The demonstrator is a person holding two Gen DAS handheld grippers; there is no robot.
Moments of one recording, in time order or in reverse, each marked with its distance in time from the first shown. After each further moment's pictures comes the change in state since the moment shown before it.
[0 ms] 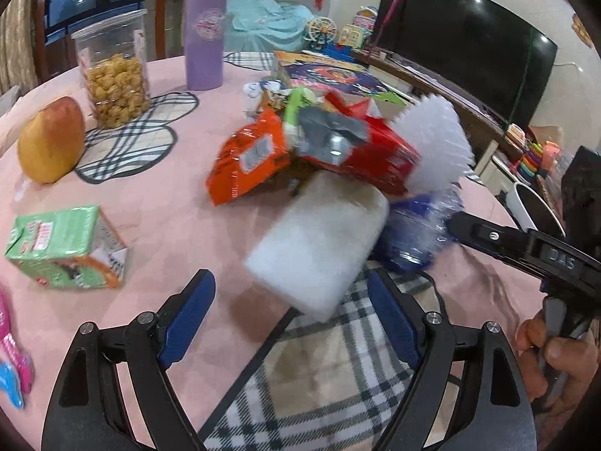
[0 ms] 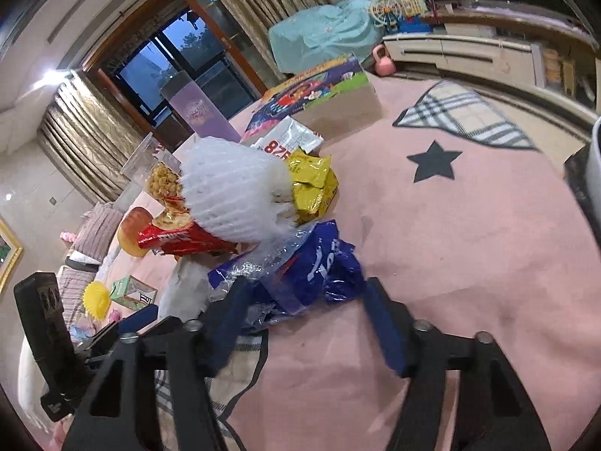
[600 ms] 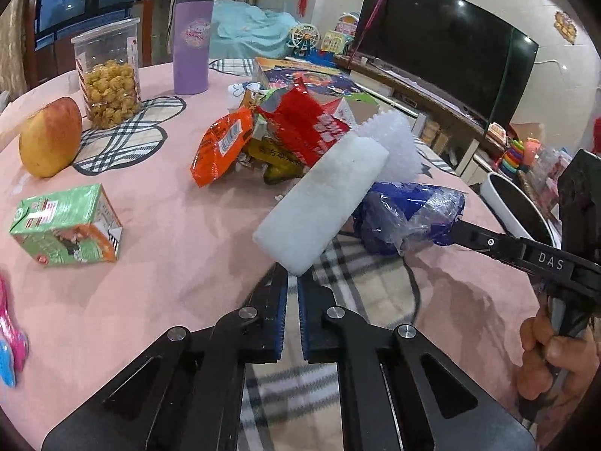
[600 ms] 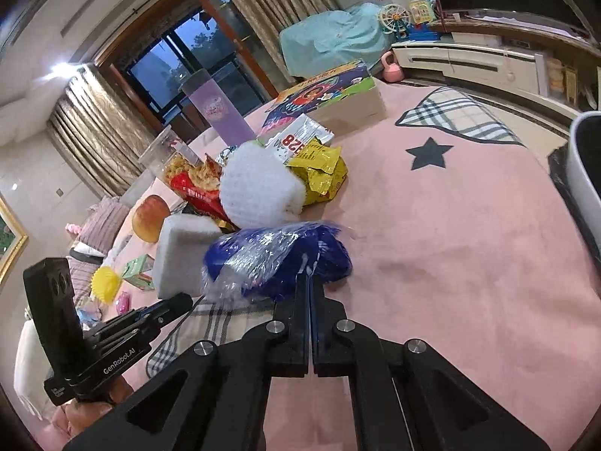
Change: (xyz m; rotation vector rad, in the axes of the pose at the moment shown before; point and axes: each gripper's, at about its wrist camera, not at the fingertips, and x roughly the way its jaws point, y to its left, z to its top) left arm -0.027 -0.008 -0.022 0.014 -0.031 -0.054; right arm -0.033 0.008 -0.022 -0.036 -0.024 0.008
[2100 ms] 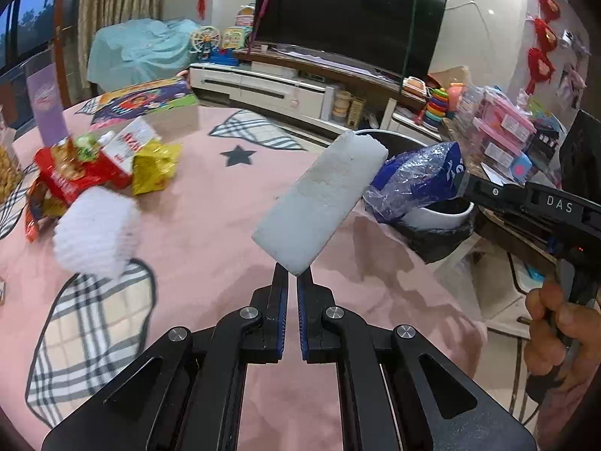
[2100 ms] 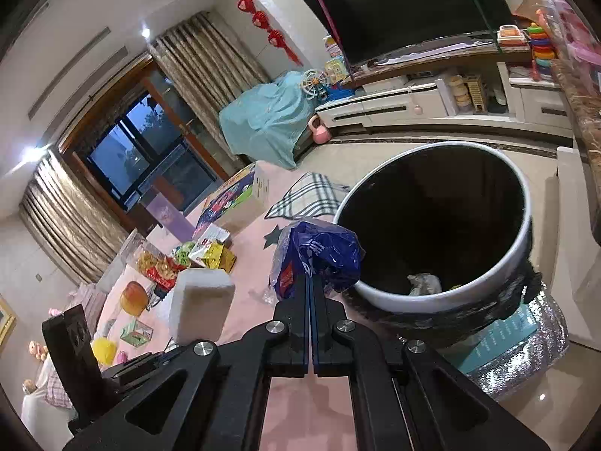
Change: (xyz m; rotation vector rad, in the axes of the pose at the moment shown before) left arm 0.006 -0.184 -0.001 0.250 0.030 -0.187; right arm -0.150 -0.104 -0.007 0.200 -0.270 -0.141
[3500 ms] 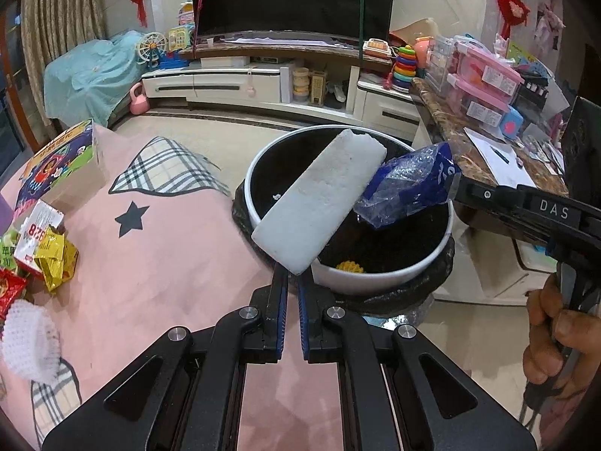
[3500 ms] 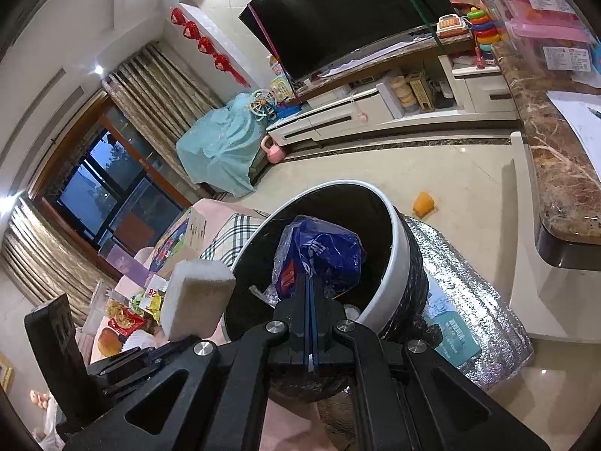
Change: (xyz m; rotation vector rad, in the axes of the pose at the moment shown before) left arm 0.071 -0.098 0.061 0.184 0.091 -0.014; right arm -0.020 -0.094 0.038 0.136 -0.048 -0.105
